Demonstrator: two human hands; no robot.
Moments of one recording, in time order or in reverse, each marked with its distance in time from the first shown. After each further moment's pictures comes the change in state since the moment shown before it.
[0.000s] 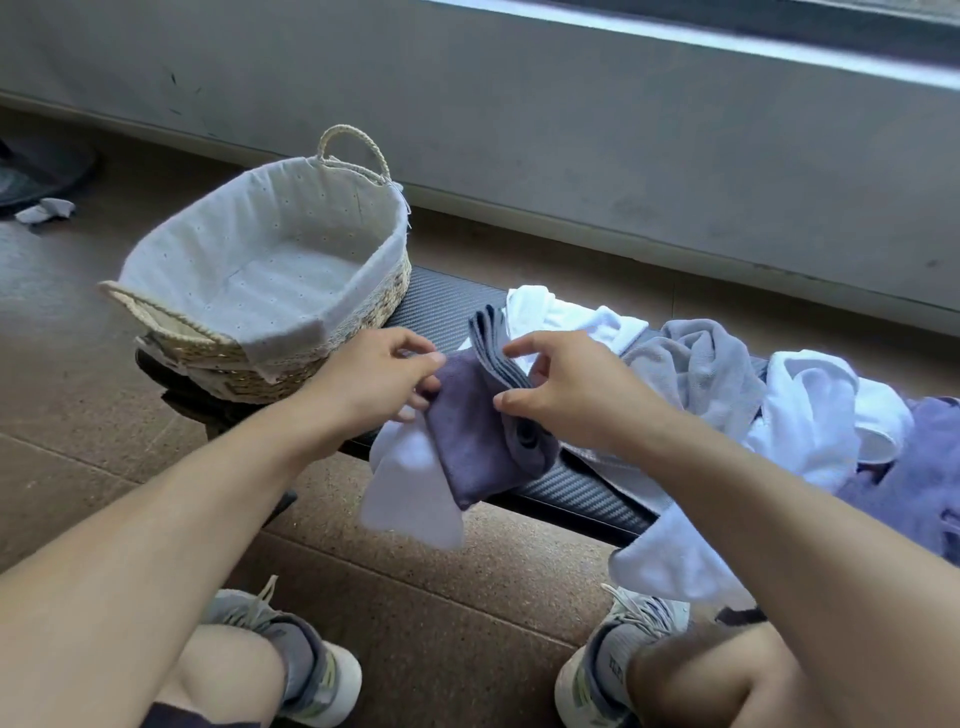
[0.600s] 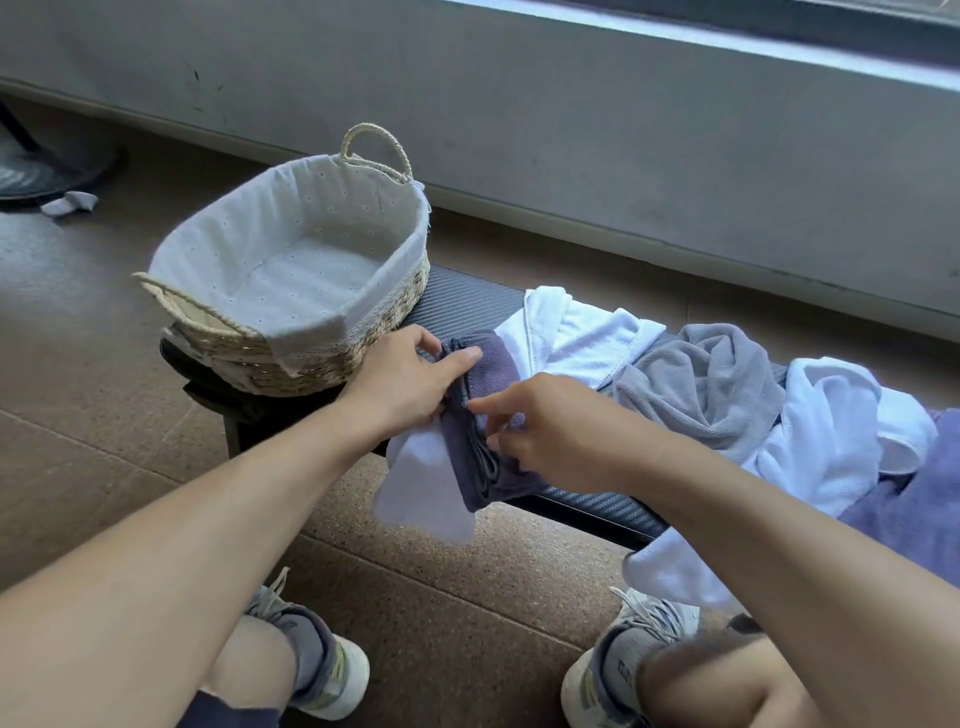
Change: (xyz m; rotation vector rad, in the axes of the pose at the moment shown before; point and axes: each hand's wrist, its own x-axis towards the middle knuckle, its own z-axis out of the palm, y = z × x) left_hand -0.005 0.003 0.010 0.118 0.156 0.000; right_hand -0.019 -0.021 0.015 -0.187 -0.285 -0.248
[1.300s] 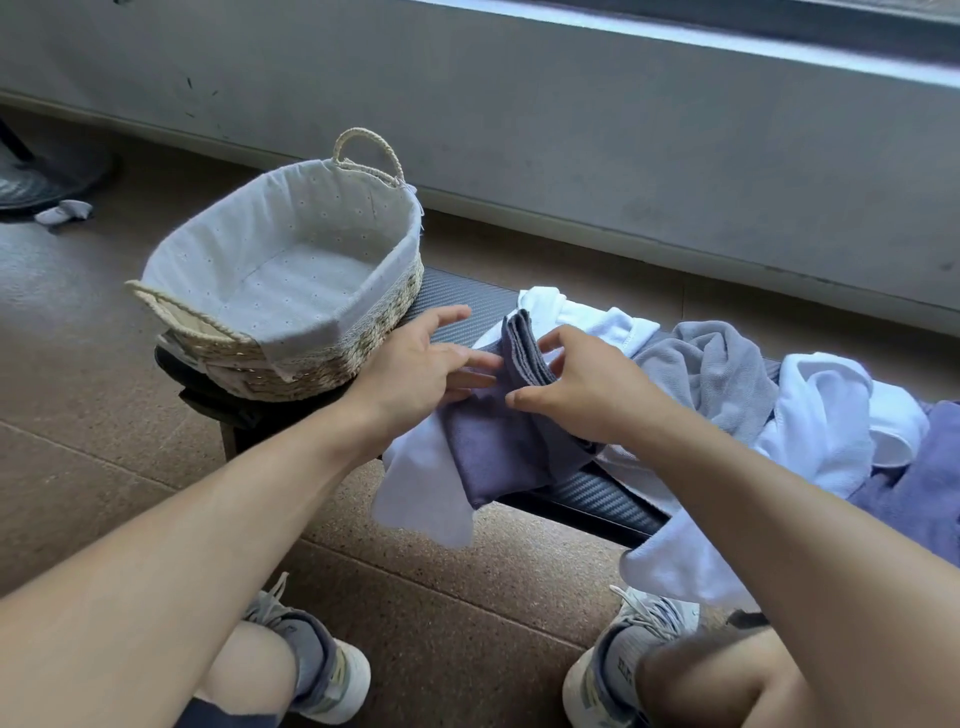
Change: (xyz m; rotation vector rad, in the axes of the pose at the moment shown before) left_hand -0.003 0.008 0.007 -0.415 -0.225 0.098; right_hand 0.017 0.032 -0.012 0.109 0.263 0.408
